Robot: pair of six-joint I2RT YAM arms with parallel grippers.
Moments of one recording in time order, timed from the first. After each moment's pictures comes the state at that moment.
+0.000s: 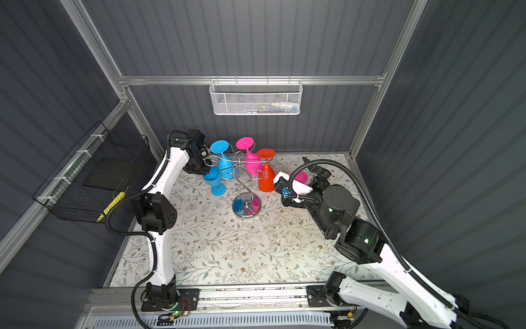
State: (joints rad) left arm -0.21 2.19 2.27 -1.34 -0.03 0.01; right arm 0.89 0.85 1.20 -0.36 0.50 -0.88
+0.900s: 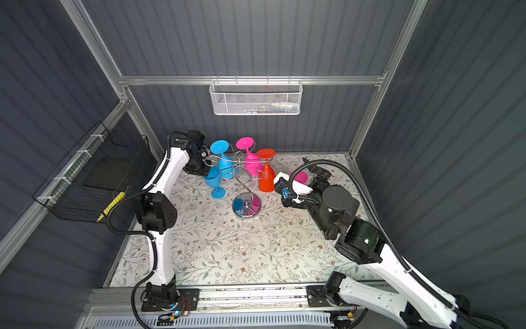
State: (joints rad) left arm -0.20 2.20 2.27 -1.34 -0.03 0.02; right arm 0.89 0.85 1.20 -0.37 0.51 -0.88
